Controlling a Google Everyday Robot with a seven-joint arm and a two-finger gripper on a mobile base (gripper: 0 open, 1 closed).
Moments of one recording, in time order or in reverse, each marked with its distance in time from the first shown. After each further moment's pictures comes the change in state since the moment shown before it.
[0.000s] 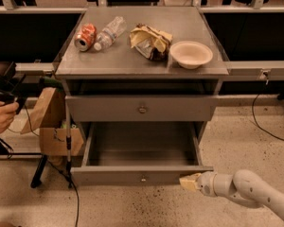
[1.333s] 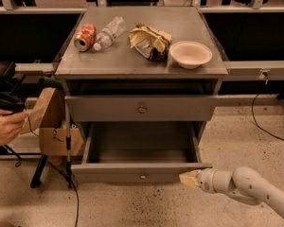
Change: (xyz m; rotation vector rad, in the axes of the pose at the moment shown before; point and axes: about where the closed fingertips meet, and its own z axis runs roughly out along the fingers) arm -0.011 -0.006 0.001 0.012 -0.014 -0.001
